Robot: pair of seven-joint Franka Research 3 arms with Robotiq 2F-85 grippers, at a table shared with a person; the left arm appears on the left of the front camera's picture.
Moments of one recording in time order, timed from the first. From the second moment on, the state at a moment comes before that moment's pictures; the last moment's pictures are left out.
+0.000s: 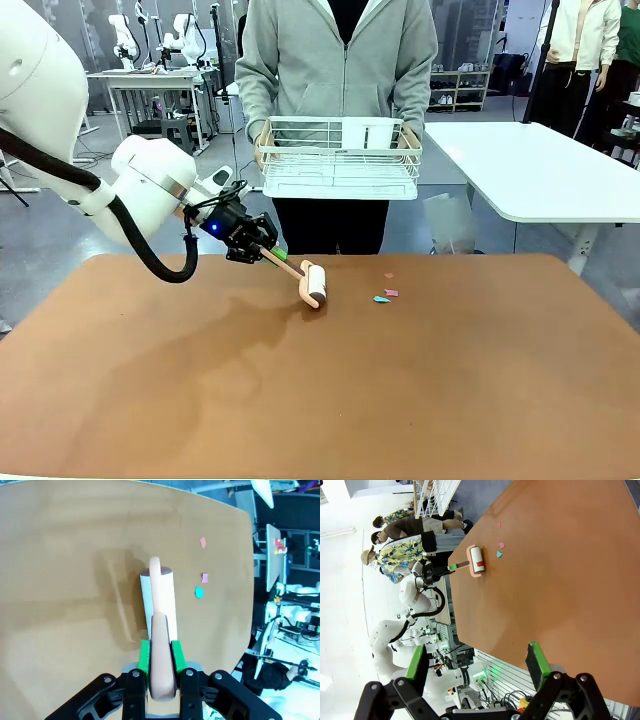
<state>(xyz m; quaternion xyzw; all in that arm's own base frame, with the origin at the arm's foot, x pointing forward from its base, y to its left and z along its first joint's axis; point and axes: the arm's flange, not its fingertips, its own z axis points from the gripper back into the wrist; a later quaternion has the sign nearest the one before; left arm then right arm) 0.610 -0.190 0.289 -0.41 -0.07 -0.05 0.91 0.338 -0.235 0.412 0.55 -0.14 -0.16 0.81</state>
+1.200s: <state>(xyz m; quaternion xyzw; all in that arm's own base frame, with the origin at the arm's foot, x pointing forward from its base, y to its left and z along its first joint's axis) 0.618 -0.199 0.286 -0.42 -0.06 -0.05 0.90 0.338 -0.235 0.412 0.55 -0.14 -0.16 0.81</state>
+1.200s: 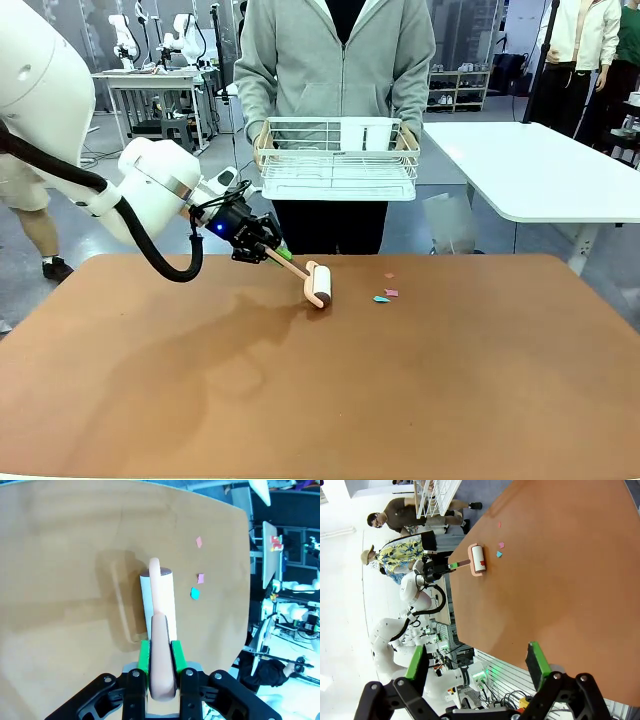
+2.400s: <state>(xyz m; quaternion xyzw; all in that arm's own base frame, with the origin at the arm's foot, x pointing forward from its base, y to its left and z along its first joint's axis) 0.654 -0.376 0.259 -0.47 0.03 -0.02 0.88 0.338 -0.235 0.412 0.55 -0.14 -0.16 0.81</state>
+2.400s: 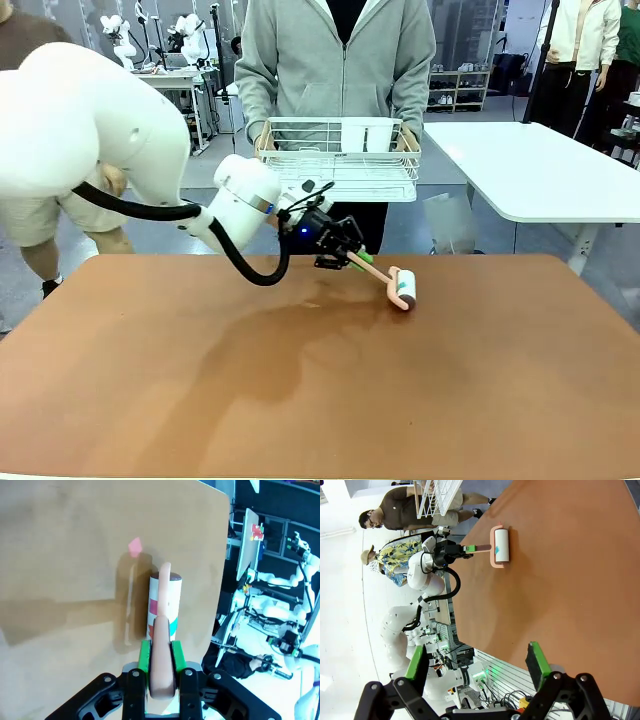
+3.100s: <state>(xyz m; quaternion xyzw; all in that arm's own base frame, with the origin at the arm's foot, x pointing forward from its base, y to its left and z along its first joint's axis) 0.657 -0.404 0.290 -0.45 -0.06 0.04 0.89 0.338 -0.235 0.412 0.55 -0.14 -0.16 0.81</state>
